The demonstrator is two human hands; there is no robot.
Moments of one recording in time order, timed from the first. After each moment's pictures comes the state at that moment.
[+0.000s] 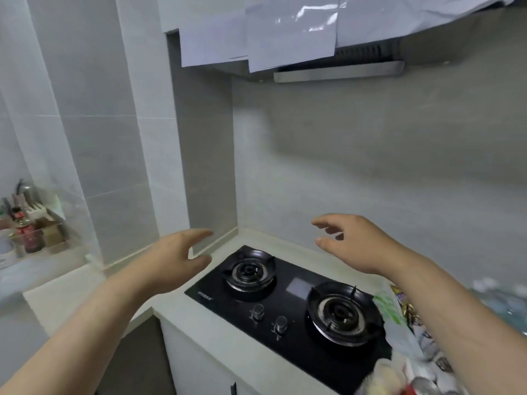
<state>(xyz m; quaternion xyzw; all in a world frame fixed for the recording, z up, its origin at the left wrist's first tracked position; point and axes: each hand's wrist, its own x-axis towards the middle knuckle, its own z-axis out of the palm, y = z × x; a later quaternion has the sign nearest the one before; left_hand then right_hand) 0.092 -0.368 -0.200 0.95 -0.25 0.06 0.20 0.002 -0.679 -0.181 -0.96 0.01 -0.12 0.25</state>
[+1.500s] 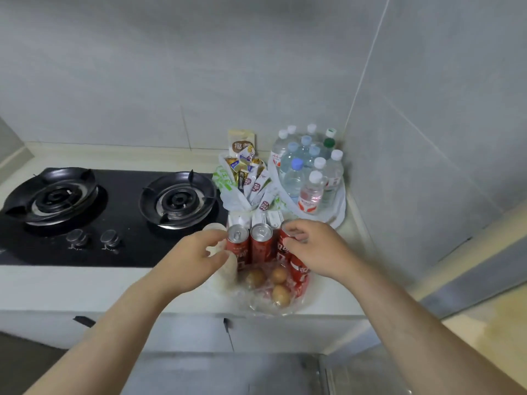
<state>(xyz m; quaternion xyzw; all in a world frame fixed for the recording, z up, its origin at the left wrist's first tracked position) -0.063 -0.672 -0.407 0.80 -0.46 -0.24 0.31 -0.249 -0.849 -0.409 -0.85 0.35 -0.09 0.39</state>
